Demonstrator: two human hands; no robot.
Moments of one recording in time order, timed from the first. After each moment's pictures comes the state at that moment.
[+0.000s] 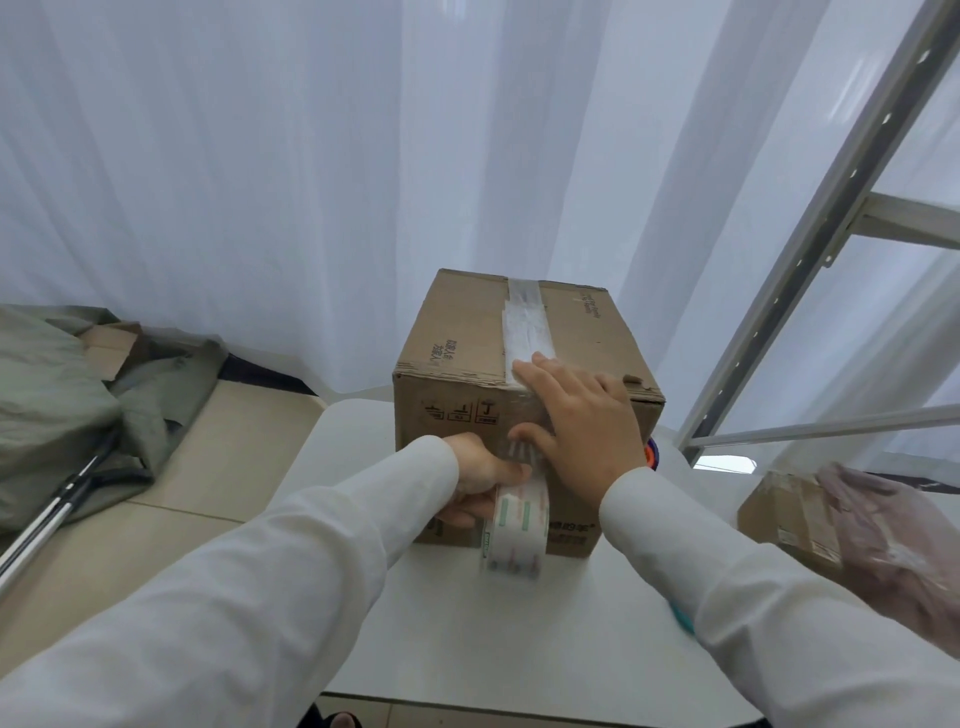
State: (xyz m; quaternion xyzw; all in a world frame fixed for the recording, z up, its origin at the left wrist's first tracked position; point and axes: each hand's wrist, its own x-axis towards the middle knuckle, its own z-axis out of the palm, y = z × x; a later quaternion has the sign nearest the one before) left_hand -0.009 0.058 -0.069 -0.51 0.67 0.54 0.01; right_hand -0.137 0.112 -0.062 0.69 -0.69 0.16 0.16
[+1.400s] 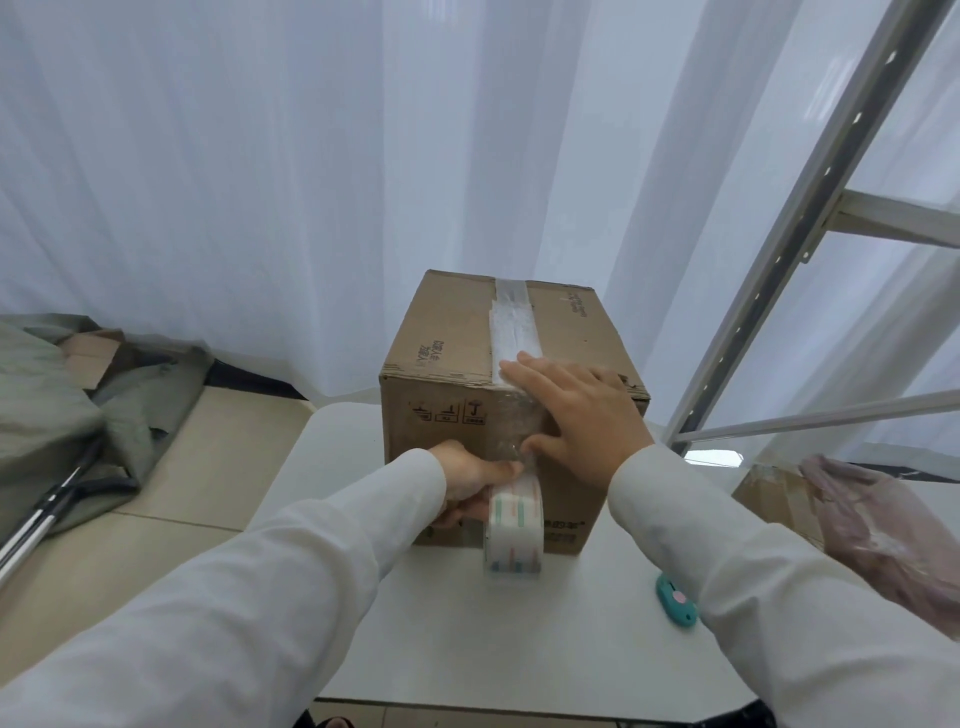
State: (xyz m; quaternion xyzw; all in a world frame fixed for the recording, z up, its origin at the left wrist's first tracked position) left_hand -0.012 0.056 -0.084 -0.51 0.62 0.59 -0.05; right_hand -0.156 0.114 -0.051 0.73 -0.66 0.08 0.16
